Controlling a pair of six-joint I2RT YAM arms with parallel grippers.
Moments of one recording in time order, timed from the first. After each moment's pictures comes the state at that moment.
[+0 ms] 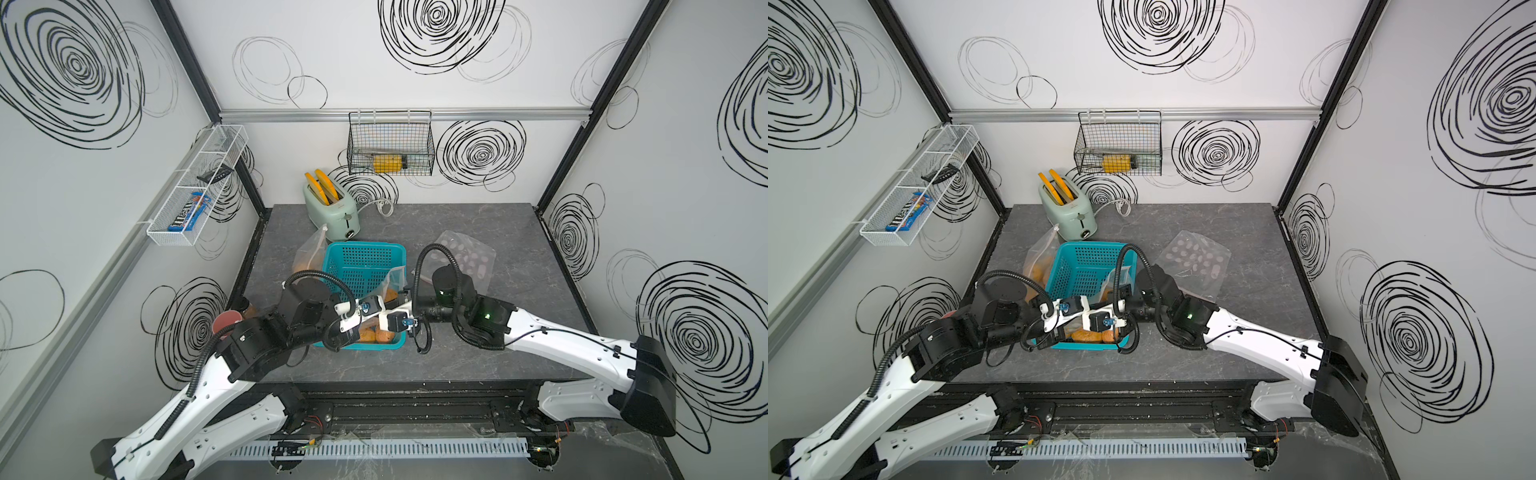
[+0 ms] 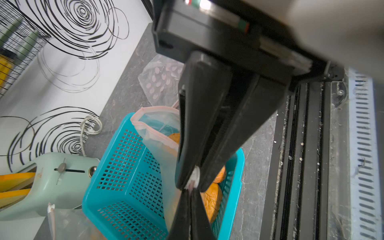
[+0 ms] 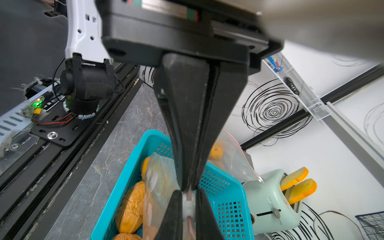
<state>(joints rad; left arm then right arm) -0.76 0.79 1.08 -0.87 0.11 0.54 1.03 1.28 1.00 0.02 -0.41 -0.80</state>
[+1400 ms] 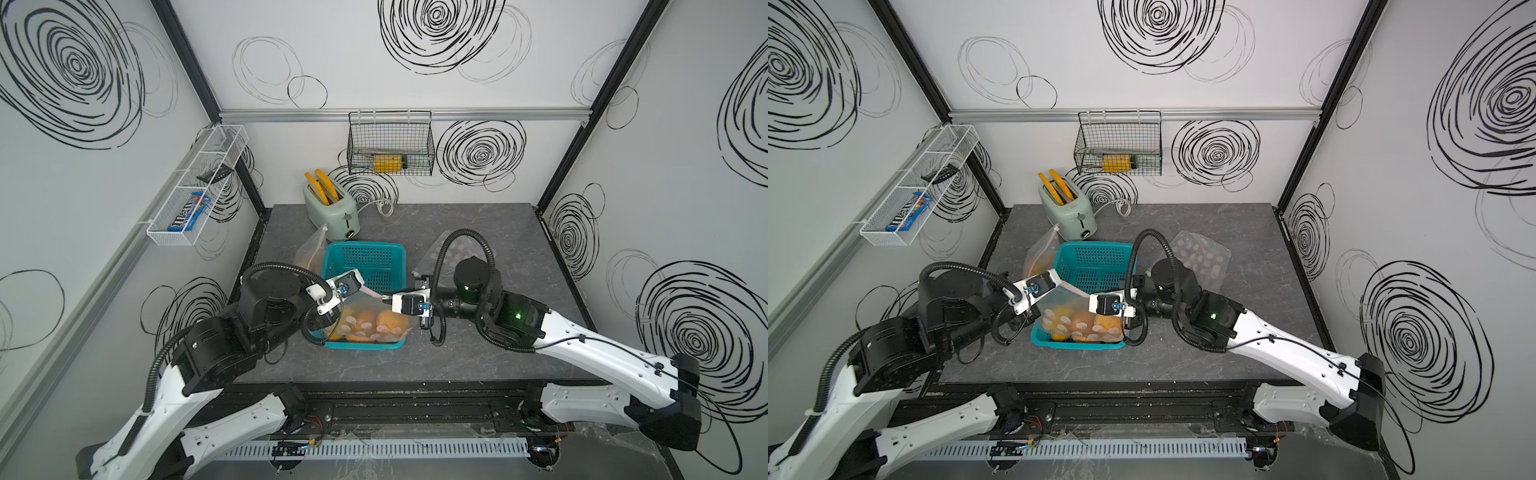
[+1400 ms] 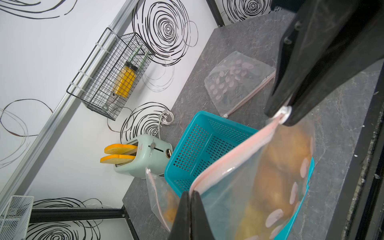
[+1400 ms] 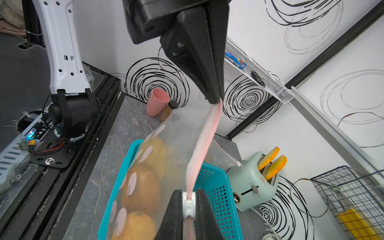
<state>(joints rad) -0.79 0.80 1.33 -0.97 -0.24 0.60 1.03 1.15 1.09 -0.17 -0.30 -0.66</state>
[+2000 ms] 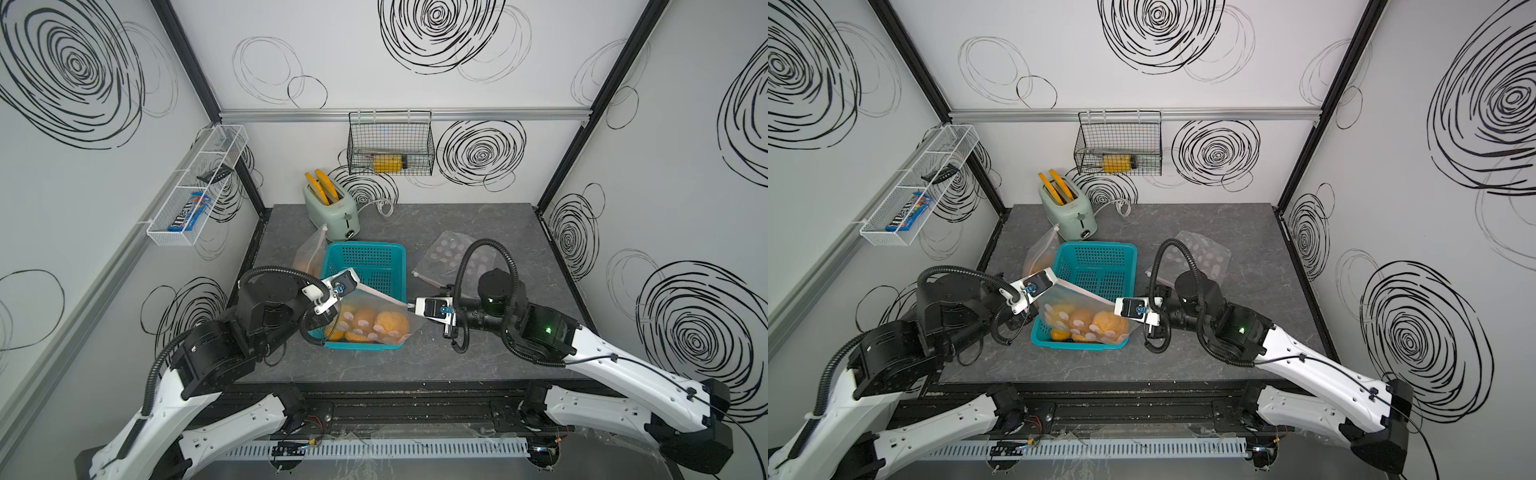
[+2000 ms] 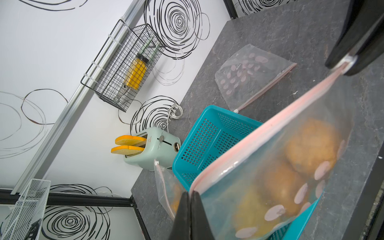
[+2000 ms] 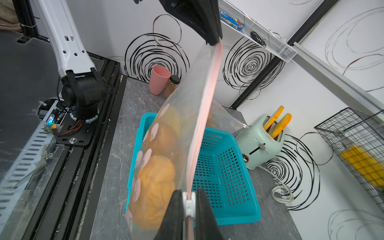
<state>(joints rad) -0.79 0.77 1.29 -0.96 -0.30 0.60 1.00 0.97 0.98 -0.33 -0.23 -0.56</state>
